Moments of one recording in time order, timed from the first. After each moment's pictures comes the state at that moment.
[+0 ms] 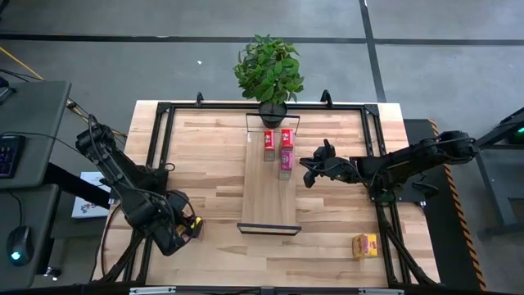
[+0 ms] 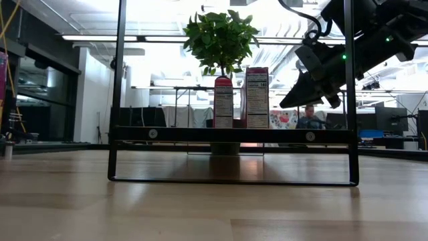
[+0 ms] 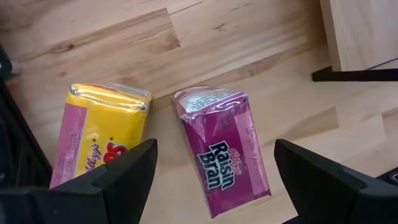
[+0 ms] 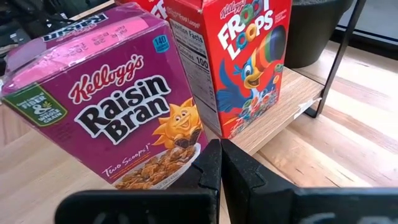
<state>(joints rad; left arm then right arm) -0.87 1.39 1.14 -1.21 -0.28 -2.07 0.07 1.23 0.41 0.27 0.52 0.53</state>
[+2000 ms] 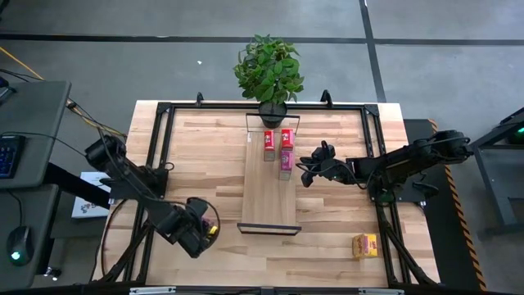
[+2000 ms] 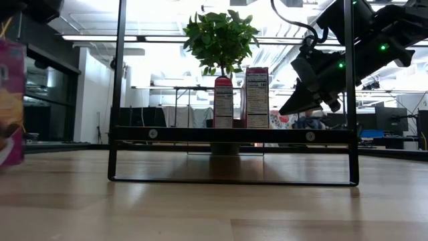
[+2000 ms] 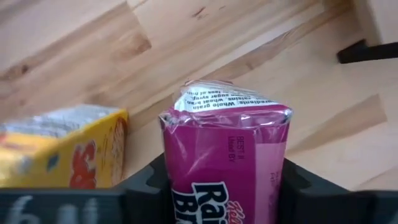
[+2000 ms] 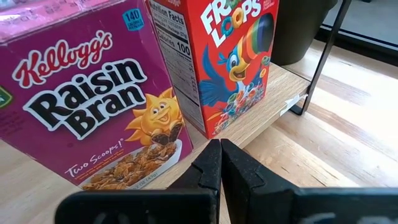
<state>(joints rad) -0.75 1.58 1.14 -1.08 -0.21 -1.81 0.07 1.30 0.41 0.30 0.58 0.52</state>
